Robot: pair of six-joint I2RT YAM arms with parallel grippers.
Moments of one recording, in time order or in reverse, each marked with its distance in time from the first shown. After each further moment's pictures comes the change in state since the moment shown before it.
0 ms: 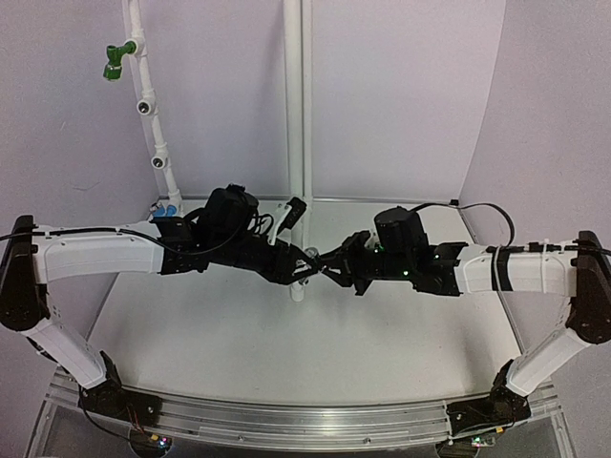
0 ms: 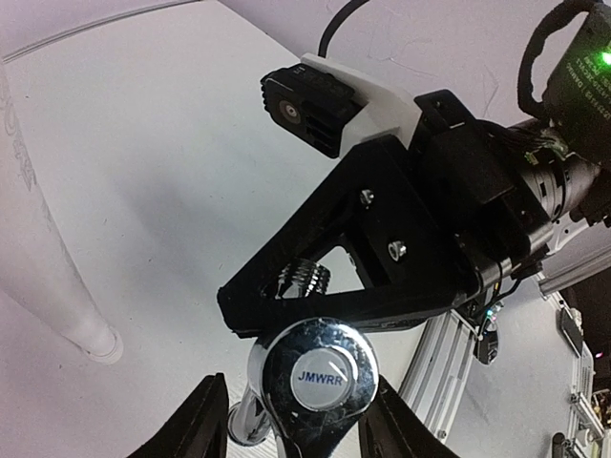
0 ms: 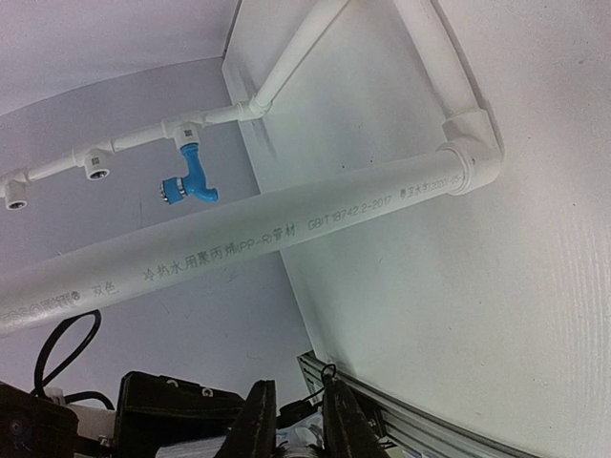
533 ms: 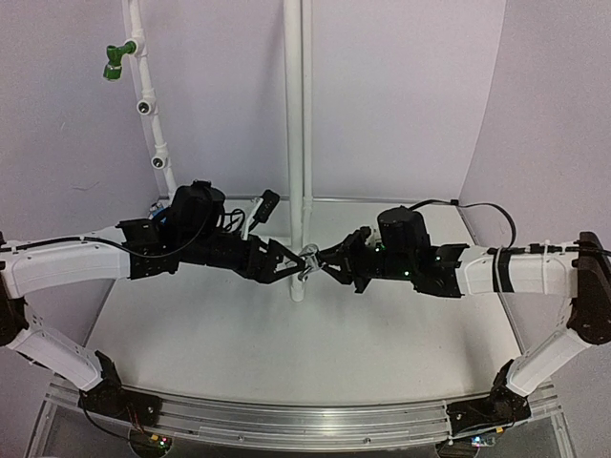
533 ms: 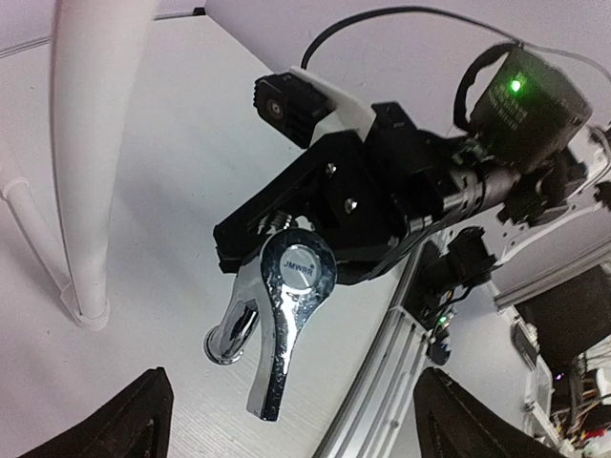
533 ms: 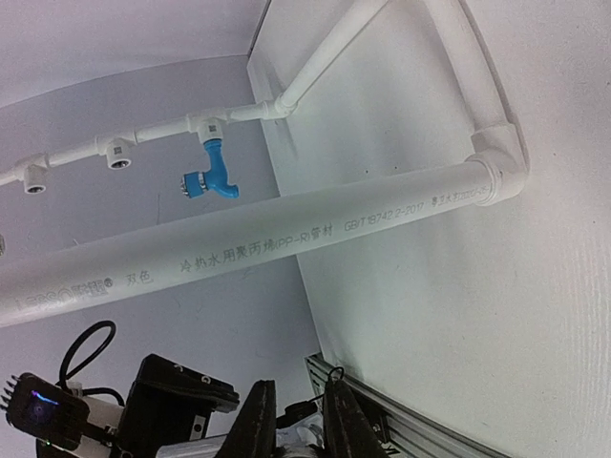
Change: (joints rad) left arm 0.042 -0.192 -0.118 0.010 0.075 -0.100; right arm 0.000 -0.009 -0.023 0.074 0.007 -0.031
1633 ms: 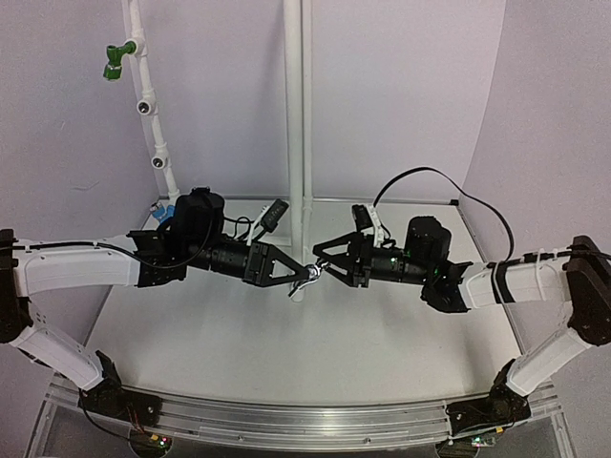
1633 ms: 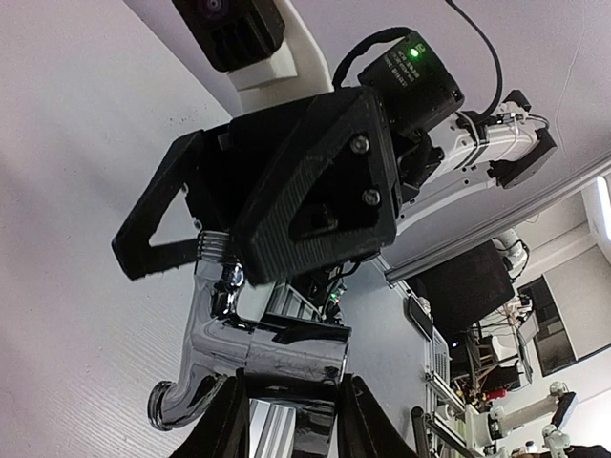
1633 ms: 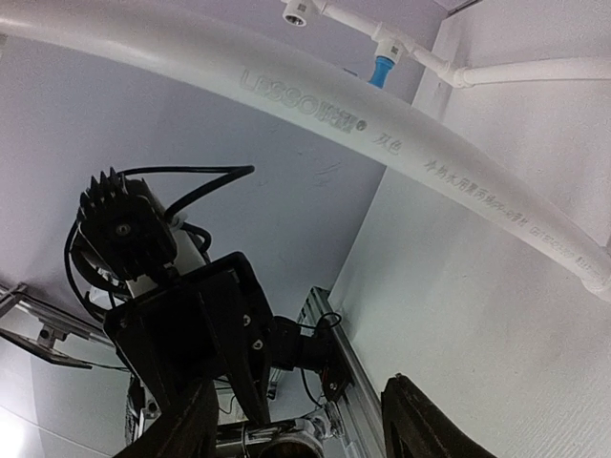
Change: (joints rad) left arm 0.006 0.053 -0.066 0.235 0.314 -0.184; right arm -0.077 -0.013 -0.191 0.525 -0.380 -0.440
